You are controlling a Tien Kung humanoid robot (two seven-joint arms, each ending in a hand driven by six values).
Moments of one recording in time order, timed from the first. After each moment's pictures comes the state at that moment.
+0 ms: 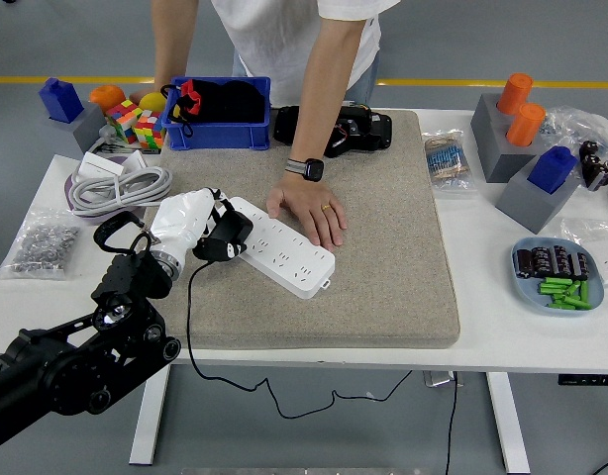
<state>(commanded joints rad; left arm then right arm) -0.52 0.22 -0.64 -1.13 1.94 0.39 0.47 0.06 -0.29 1.10 0.28 -1.02 -0.02 -0.13</state>
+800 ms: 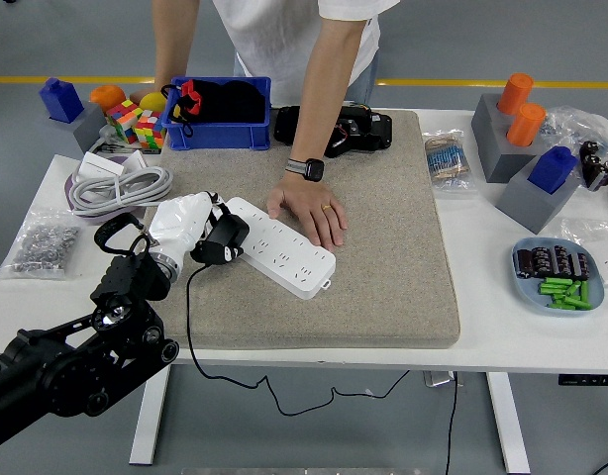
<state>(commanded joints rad) -0.52 0.22 -0.64 -1.14 1.95 0.36 0.49 0.06 -0.29 1.11 0.28 -1.02 -0.03 -0.13</state>
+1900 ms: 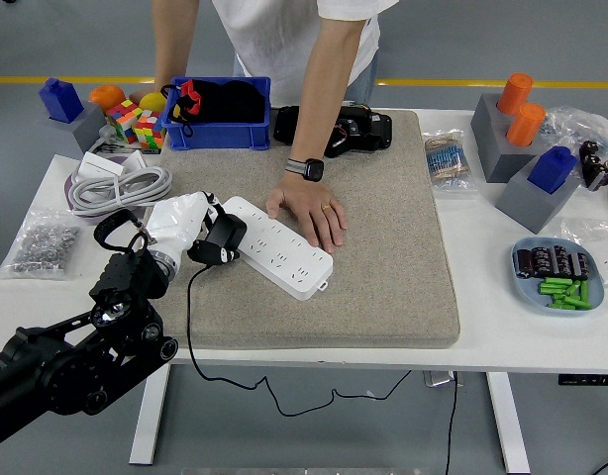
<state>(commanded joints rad) -0.53 0.22 -0.65 -1.15 1.96 0.34 0.53 0.06 -0.29 1.11 0.28 -1.02 -0.02 -0.13</state>
